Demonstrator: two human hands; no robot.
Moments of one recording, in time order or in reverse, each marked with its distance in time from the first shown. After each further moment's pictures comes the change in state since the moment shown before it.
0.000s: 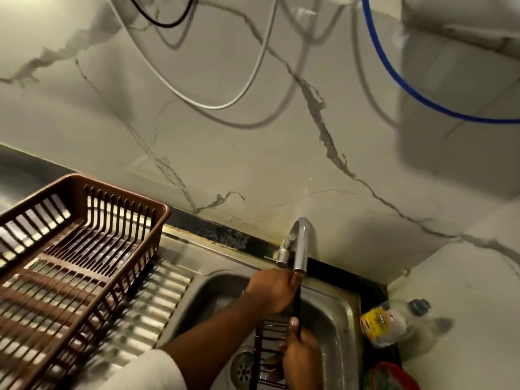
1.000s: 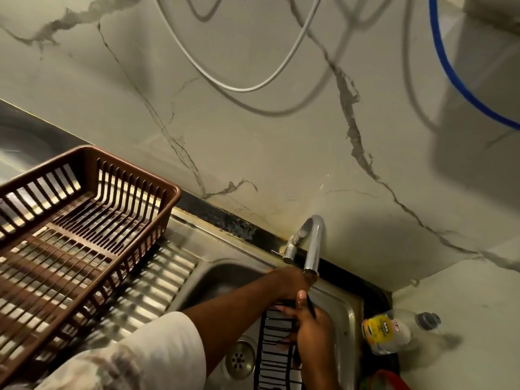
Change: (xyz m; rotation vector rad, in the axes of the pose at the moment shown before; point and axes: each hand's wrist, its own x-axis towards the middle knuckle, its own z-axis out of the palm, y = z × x) left_hand 0.024 0.020 -0.007 -0.505 -0.391 -0.366; right_hand 0.004 -0.053 -0.011 -0.073 -0.175 -0.030
